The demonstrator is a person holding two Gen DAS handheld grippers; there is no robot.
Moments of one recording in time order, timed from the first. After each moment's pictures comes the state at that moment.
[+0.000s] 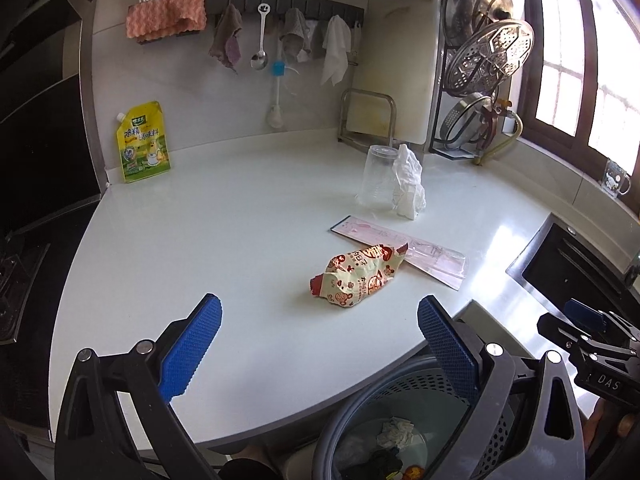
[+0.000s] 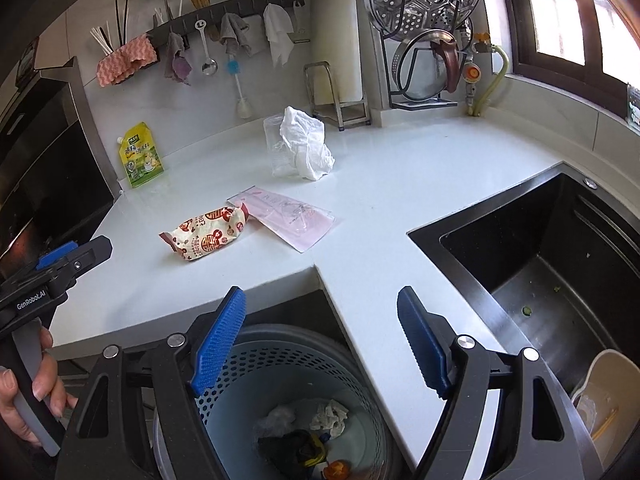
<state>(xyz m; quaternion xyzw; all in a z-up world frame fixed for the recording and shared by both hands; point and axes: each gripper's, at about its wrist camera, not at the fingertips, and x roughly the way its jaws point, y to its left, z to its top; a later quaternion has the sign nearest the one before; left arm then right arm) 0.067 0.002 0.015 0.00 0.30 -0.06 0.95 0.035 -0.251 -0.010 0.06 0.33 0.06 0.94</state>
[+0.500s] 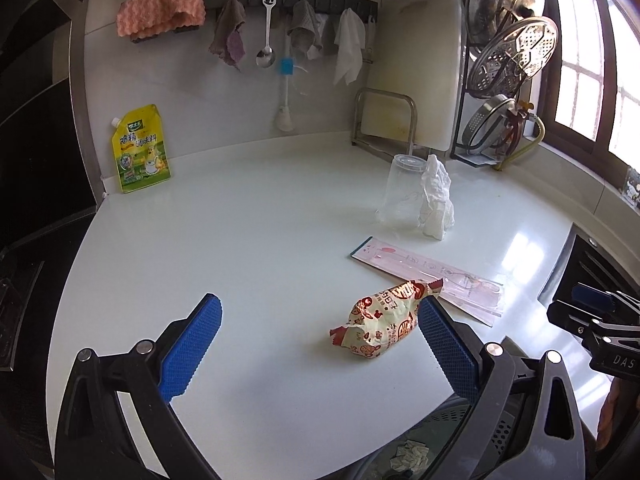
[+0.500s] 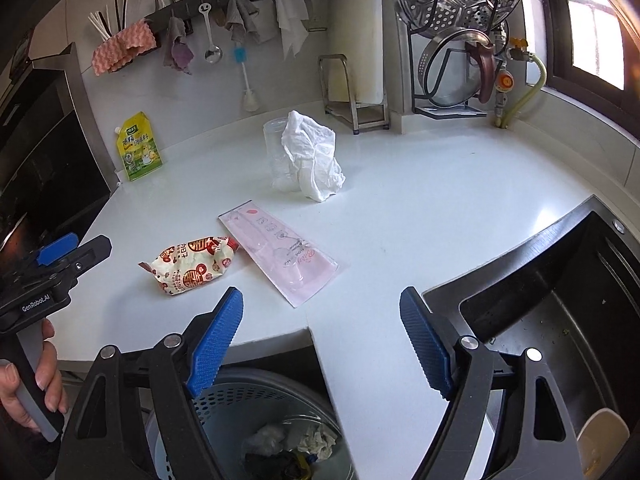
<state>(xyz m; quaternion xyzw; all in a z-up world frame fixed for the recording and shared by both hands) 0.123 0.005 0.011 0.00 0.30 -0.04 0.95 0.111 -0.249 -0.004 0.03 0.36 0.10 0.93</state>
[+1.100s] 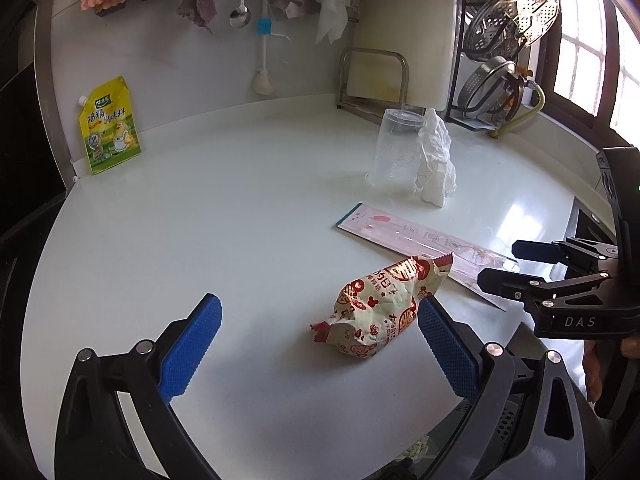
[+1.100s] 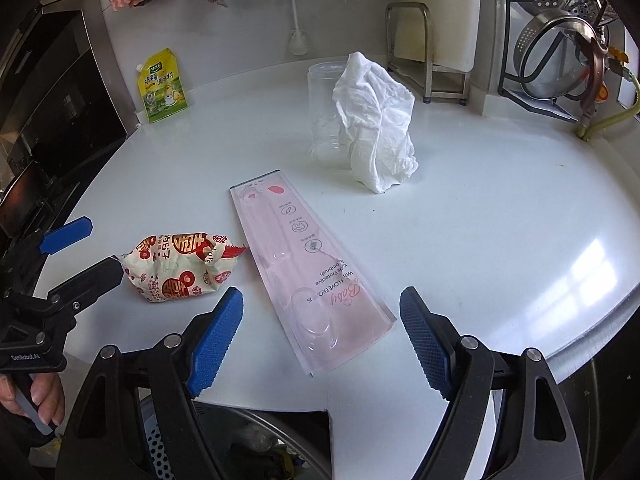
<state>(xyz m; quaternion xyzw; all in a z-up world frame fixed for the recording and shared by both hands) 0.157 -0.010 -0.022 0.01 0.35 -0.07 0.93 0.201 -0.212 -0.035 -0.03 0.43 0.18 0.88</state>
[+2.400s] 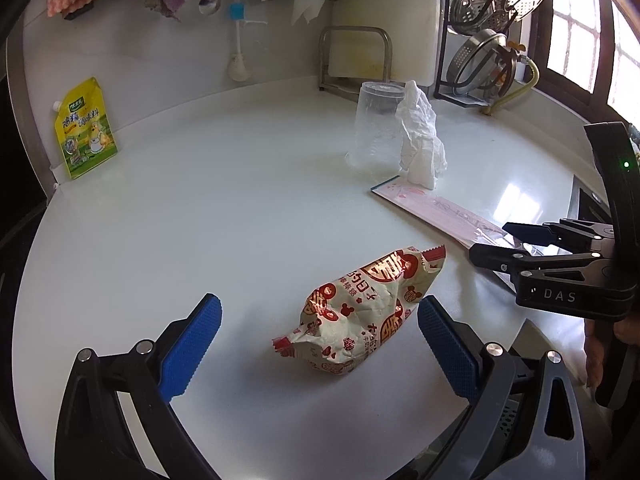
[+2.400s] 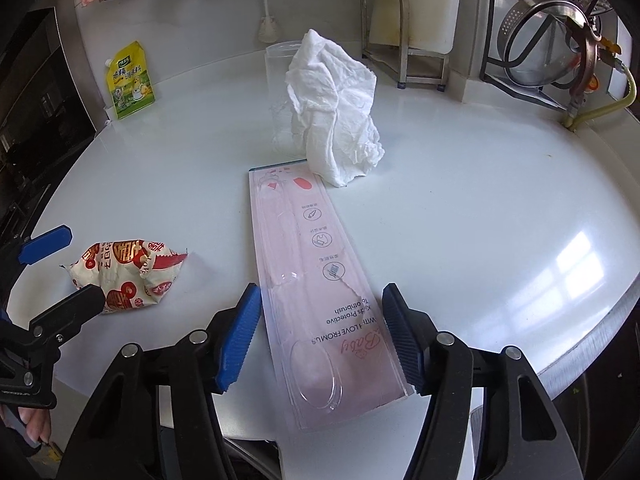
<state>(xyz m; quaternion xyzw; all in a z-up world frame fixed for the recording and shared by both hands) 0.176 -0.036 -0.034 0.03 0.38 -0.09 0.92 0.221 -0.232 -0.048 -0.03 0.44 0.13 0.89</state>
